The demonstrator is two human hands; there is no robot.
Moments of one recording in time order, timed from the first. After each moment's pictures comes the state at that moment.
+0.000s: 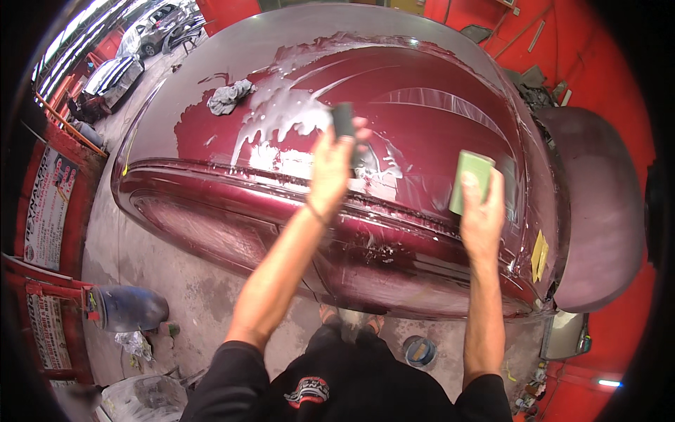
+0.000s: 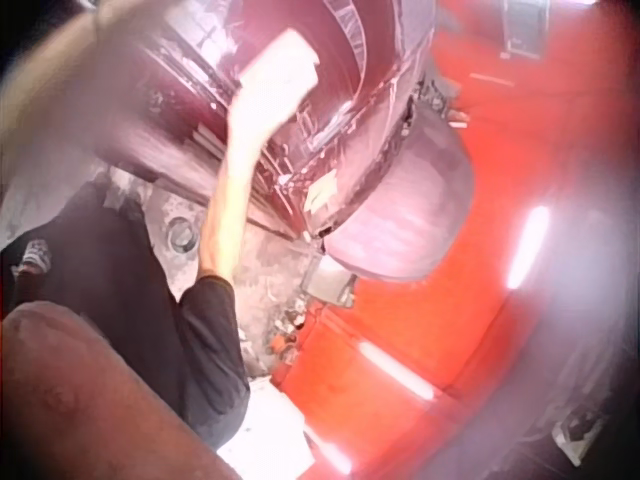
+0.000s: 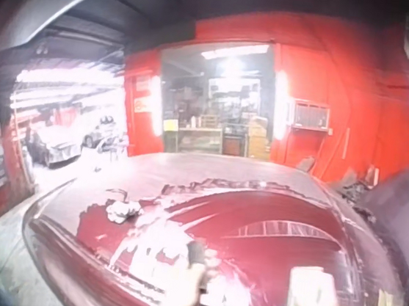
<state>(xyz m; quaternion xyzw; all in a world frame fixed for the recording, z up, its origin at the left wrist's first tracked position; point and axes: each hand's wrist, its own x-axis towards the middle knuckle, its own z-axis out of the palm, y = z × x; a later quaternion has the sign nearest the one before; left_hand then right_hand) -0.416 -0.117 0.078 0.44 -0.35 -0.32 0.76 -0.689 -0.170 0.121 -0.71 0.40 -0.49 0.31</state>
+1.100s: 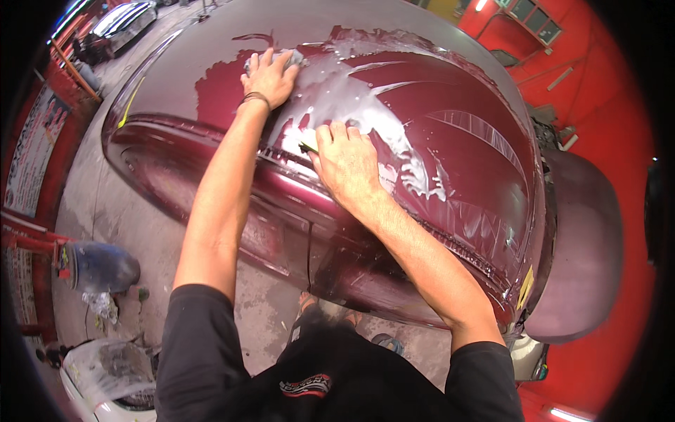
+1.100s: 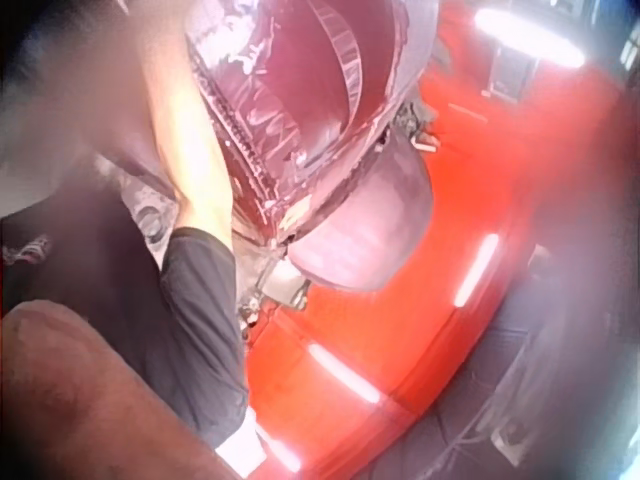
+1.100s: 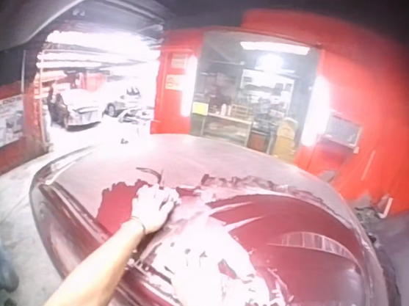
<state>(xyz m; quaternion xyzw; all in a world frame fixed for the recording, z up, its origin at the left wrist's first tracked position) -0.097 -0.116 0.074 0.88 -0.39 0.14 0.24 -0.379 -0.125 0.083 -0.96 0.19 -0.21 -0.02</state>
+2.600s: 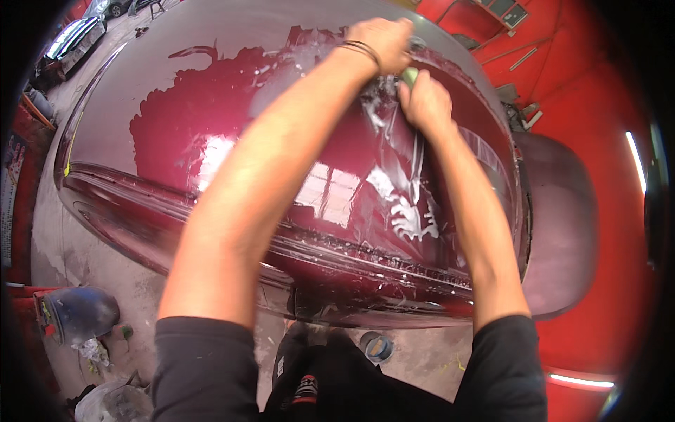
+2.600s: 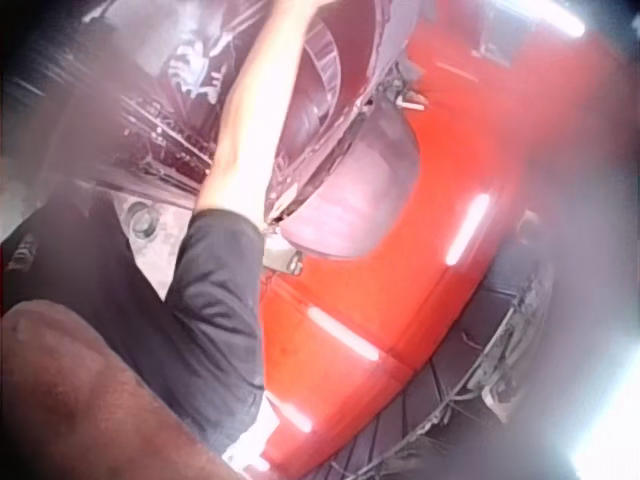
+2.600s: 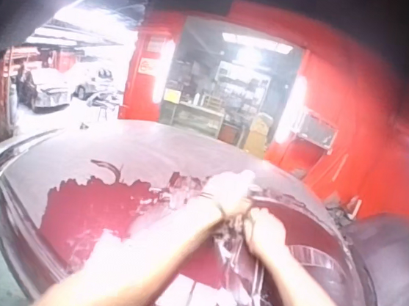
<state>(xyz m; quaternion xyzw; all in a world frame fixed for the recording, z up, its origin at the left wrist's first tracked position) -0.214 -0.347 0.180 0.65 -0.68 0.07 0.33 -0.403 -0.414 0.111 -0.88 0.42 -0.19 -0.12</state>
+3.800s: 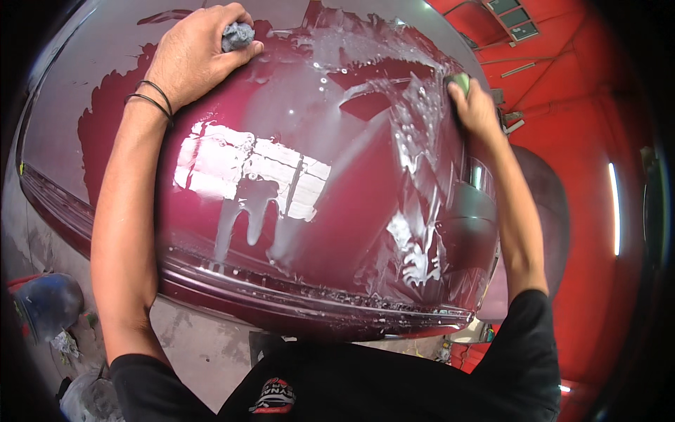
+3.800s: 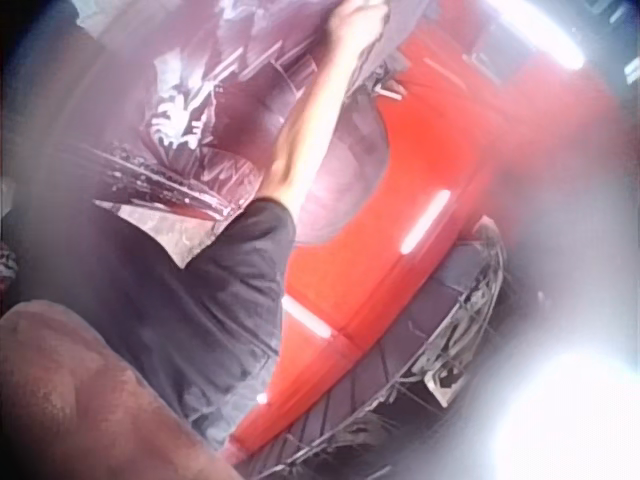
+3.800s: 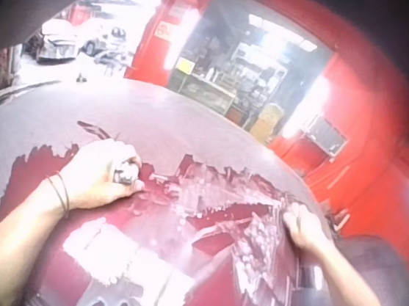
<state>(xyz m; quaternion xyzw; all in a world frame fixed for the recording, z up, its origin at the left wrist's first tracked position) -0.005 -0.180 0.092 0.73 -0.59 0.13 0.32 -0.416 -0.560 0.108 -0.92 0.36 -0.14 -0.09</state>
